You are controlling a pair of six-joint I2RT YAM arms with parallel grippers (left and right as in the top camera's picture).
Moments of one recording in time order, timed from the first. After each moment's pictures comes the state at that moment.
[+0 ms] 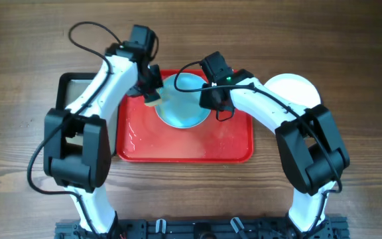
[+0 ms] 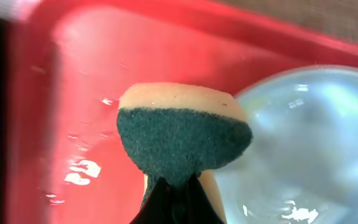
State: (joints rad) left arm -0.26 1.98 1.51 -0.90 0.00 -0.48; right arm 0.51 2.00 1.33 -0.60 0.00 0.67
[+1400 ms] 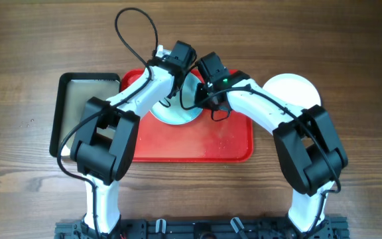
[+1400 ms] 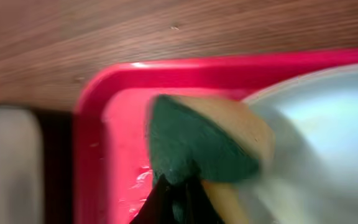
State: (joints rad) left arm -0.46 2.10 1.50 -0.76 -0.58 -0.33; right arm 0.53 2.01 1.33 -0.56 -0.04 0.67
